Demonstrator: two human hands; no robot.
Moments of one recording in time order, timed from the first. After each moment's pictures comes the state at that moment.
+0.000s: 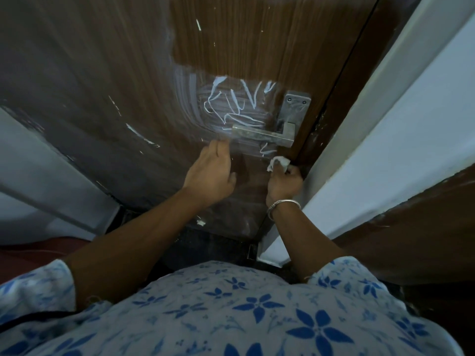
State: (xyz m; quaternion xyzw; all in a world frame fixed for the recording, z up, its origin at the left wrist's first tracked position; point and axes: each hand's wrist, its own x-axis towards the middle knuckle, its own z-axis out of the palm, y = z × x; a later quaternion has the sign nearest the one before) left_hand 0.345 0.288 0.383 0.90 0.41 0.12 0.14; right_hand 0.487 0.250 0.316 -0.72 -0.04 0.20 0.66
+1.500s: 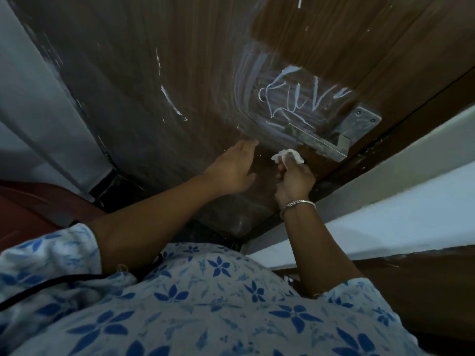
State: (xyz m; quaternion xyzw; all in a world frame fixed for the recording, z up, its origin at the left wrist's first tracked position) left_hand 0.328 0.314 0.338 0.85 0.40 0.15 0.31; right_hand 0.463 0.281 0.322 -0.65 -0.07 0.32 0.69
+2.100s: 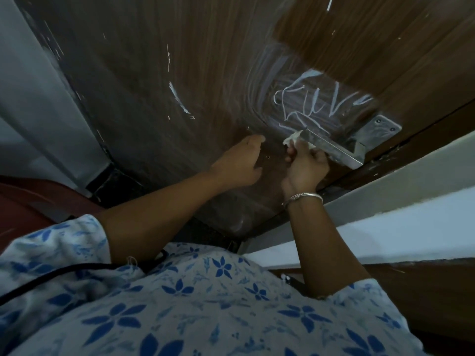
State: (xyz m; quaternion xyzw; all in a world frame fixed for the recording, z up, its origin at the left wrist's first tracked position) left_hand 0.321 0.332 0.339 0.83 0.39 0.20 0.35; right_hand 0.450 0.307 0.339 -0.60 -0.11 0.25 0.75
